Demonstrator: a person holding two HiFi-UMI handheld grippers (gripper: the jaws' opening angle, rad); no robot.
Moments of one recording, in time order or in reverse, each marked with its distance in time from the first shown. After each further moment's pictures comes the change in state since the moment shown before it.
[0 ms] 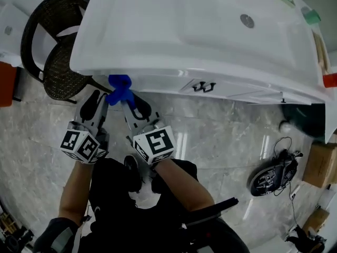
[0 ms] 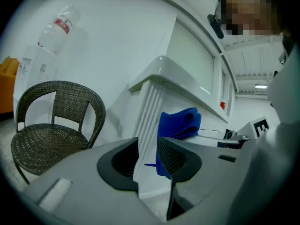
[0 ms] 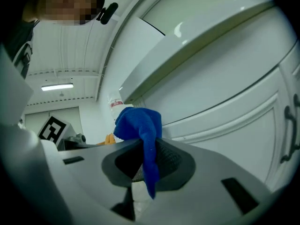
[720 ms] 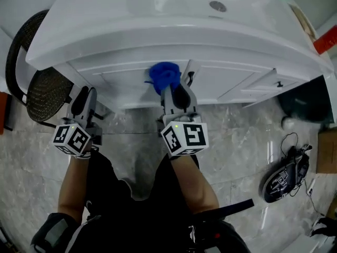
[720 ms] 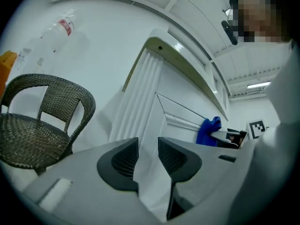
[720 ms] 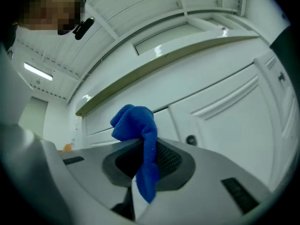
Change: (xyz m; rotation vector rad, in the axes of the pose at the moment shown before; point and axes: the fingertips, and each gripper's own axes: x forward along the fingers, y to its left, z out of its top) left arm 0.074 0.001 -0.056 0.047 -0.180 -0.070; right arm -0.119 -0.185 0.026 -0.115 -0.317 -0.381
